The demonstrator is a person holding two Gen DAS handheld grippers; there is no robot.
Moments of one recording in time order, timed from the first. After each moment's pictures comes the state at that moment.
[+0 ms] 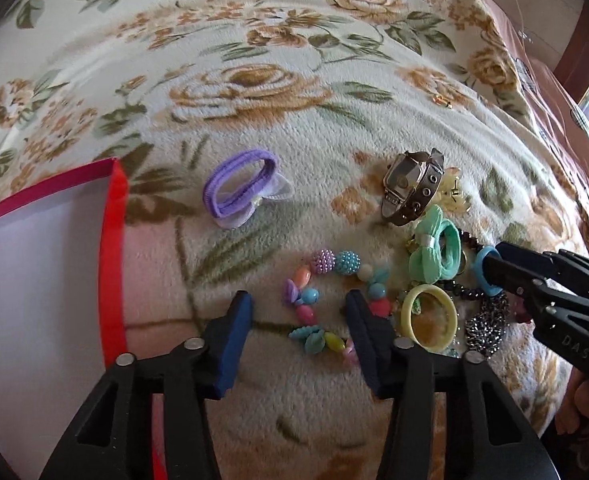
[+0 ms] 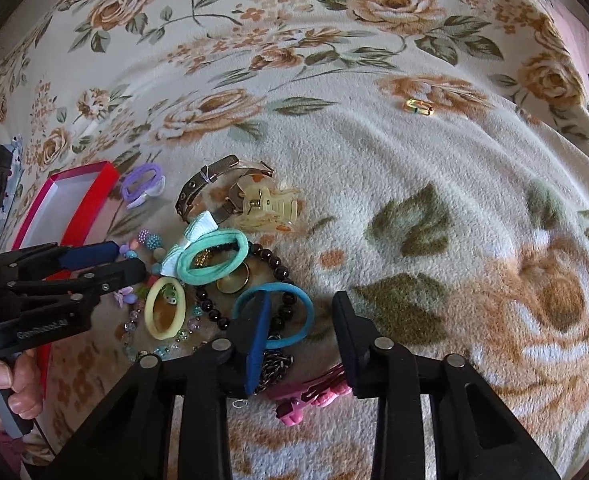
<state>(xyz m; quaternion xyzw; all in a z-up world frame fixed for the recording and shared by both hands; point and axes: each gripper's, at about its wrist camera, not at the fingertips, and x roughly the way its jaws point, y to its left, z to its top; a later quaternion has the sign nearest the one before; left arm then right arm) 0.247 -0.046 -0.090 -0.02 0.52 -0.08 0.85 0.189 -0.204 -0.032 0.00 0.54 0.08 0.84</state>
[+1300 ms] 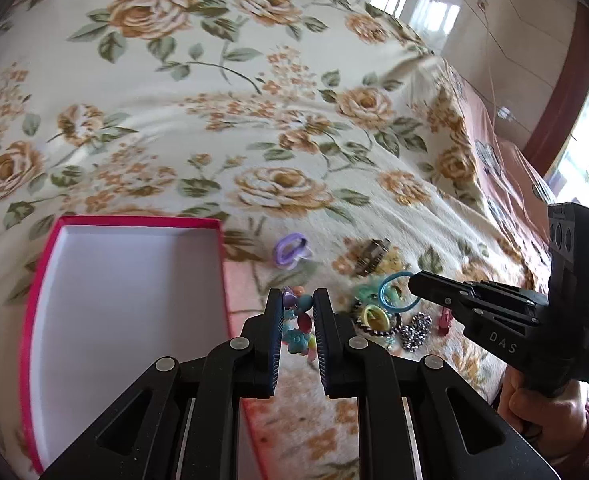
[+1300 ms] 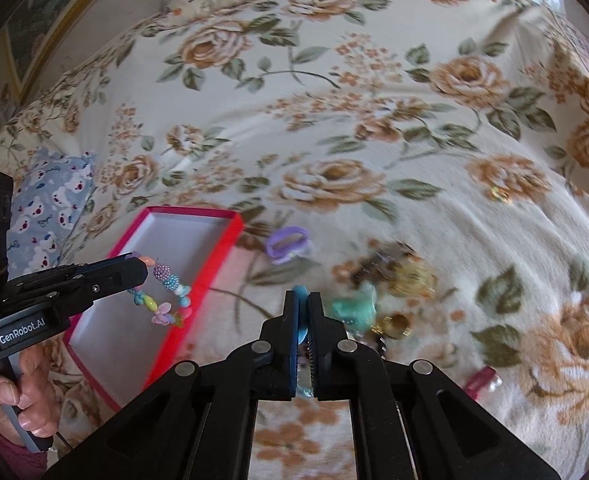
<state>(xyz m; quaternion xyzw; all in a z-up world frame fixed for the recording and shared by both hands) 0.114 0.046 0.023 -0.11 0.40 -0.09 0.91 0.169 -0.121 0.039 0.02 0.46 0.18 0.87</state>
